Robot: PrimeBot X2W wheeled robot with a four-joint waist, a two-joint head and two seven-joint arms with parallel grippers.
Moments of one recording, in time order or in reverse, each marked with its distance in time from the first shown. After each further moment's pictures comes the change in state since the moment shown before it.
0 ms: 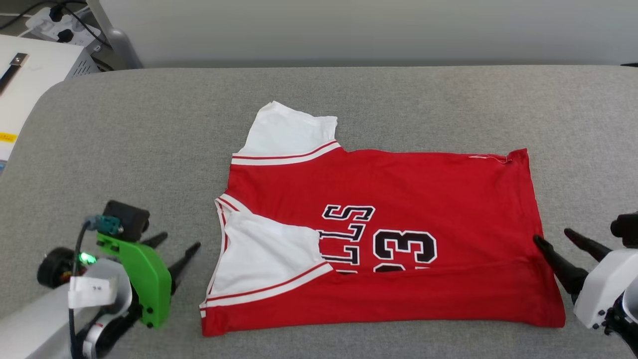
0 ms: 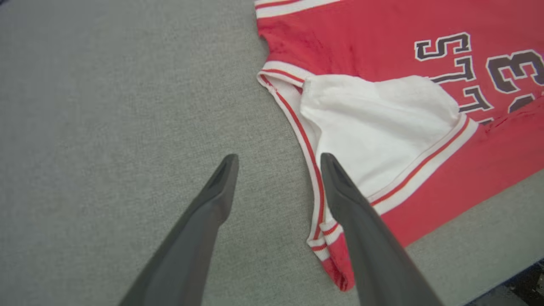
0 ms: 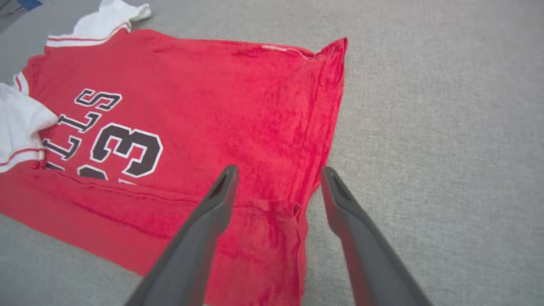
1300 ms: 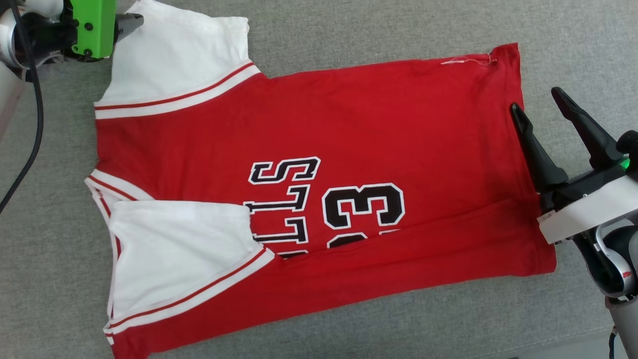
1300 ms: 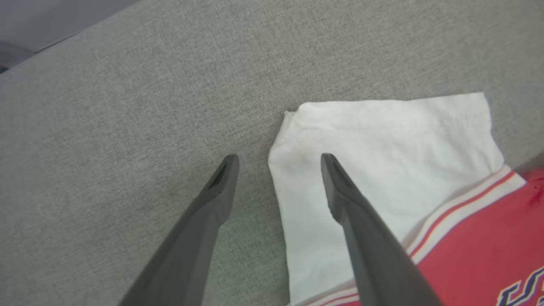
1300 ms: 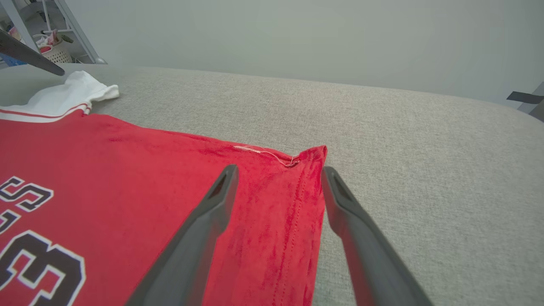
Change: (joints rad) left arm -0.873 -0.257 0.046 0.592 0.014 -0.221 0.660; right arm -0.196 0.216 -0.108 -0.234 -0.300 0.000 -0.249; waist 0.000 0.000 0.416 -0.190
